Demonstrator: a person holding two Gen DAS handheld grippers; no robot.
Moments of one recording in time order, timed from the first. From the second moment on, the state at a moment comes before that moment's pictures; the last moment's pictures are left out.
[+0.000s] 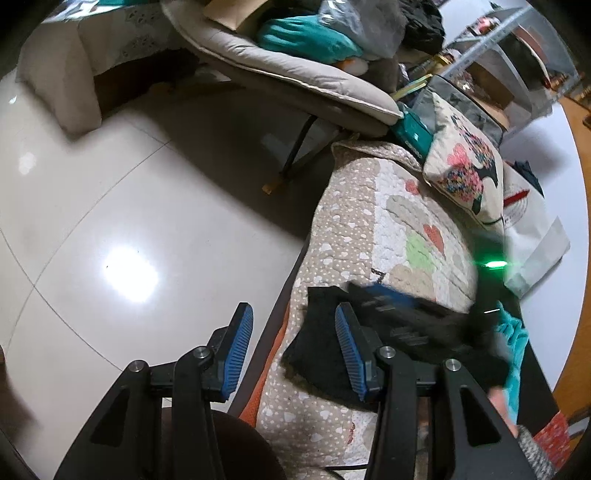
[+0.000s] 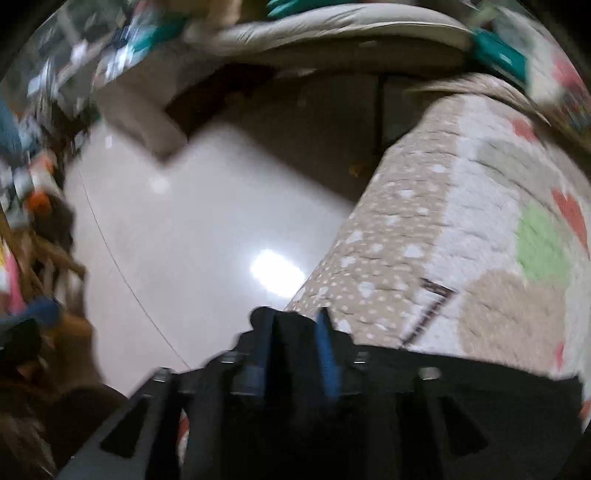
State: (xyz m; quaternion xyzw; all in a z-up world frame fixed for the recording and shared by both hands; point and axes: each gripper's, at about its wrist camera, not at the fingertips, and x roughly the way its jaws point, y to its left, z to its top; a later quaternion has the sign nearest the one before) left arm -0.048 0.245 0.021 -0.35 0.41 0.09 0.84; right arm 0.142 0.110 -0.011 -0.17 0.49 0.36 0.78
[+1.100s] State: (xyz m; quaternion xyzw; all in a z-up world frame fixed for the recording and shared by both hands) left arm 0.002 0.132 0.020 -0.23 0.49 0.03 0.84; right arm 0.279 -0.104 0.016 -0.14 0.51 0.14 0.84
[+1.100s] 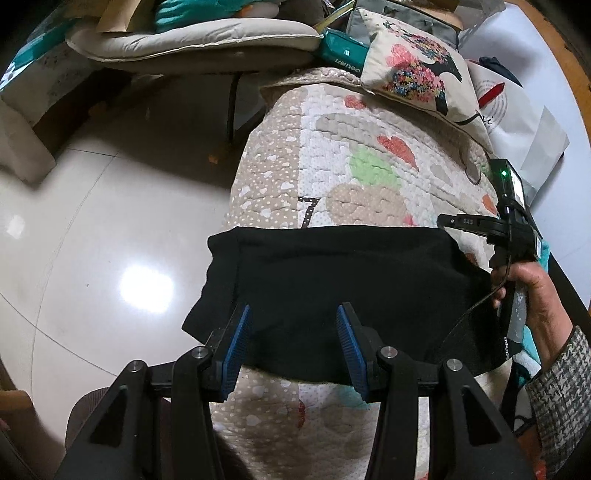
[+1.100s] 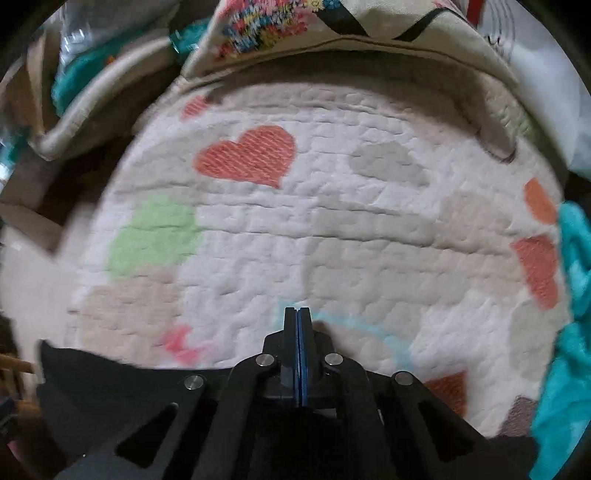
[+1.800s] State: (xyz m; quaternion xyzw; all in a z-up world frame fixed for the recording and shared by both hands) left arm 0.026 0.062 -0.038 -0.12 0.53 0.03 0.84; right arm 0.058 -0.192 -0.011 -0.01 0.58 0.14 0.80
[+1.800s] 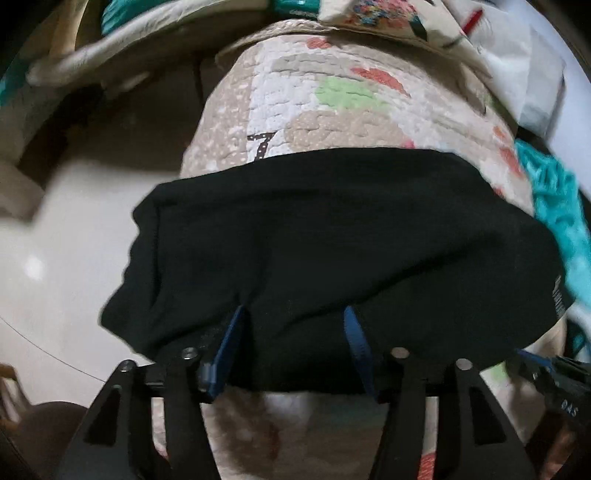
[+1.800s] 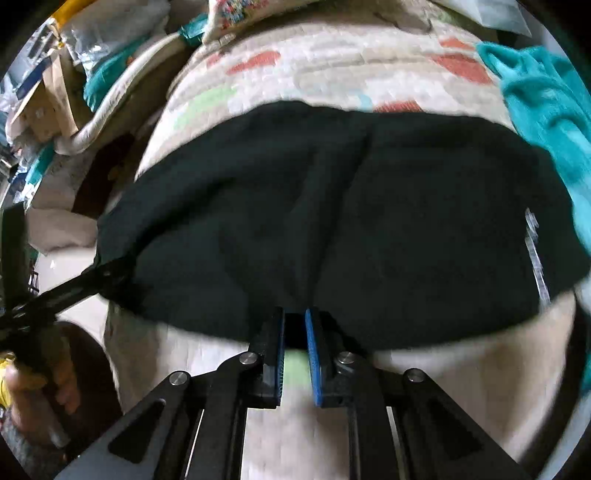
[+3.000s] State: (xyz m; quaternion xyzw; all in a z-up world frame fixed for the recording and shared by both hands) left arm -0.019 0.201 -0.110 -0.53 0.45 0.11 0.71; right arm 0.146 0.129 -0.031 -0.32 0.53 0.37 0.69
